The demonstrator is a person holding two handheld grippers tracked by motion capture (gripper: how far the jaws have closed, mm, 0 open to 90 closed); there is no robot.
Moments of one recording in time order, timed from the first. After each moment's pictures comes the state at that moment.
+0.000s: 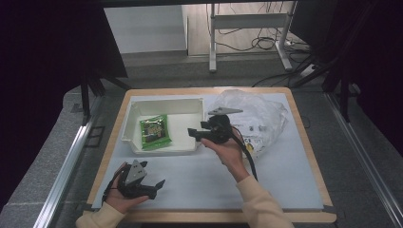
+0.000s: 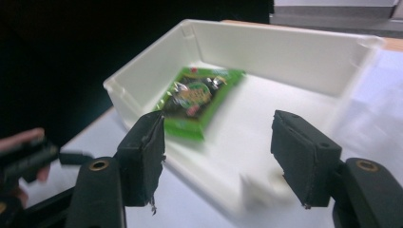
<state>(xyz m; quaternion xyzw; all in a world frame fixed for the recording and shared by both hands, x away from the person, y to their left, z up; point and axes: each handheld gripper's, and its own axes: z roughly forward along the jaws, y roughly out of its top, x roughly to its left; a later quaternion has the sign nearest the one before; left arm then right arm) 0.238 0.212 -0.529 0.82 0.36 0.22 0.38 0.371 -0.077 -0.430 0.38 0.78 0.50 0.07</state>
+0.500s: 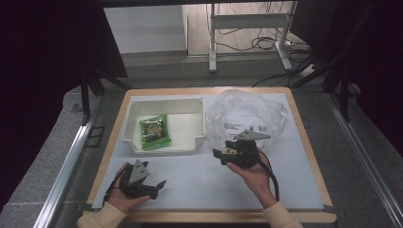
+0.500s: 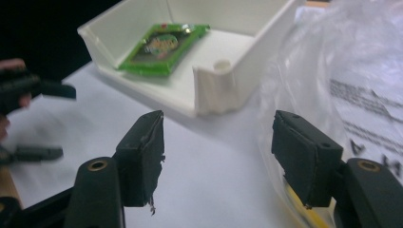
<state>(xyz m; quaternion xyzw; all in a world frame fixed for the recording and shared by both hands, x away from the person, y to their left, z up) 0.240 0.208 -0.533 0.83 0.37 0.23 0.36 0.318 -0.146 -0.457 0.39 0.79 0.47 0.11</state>
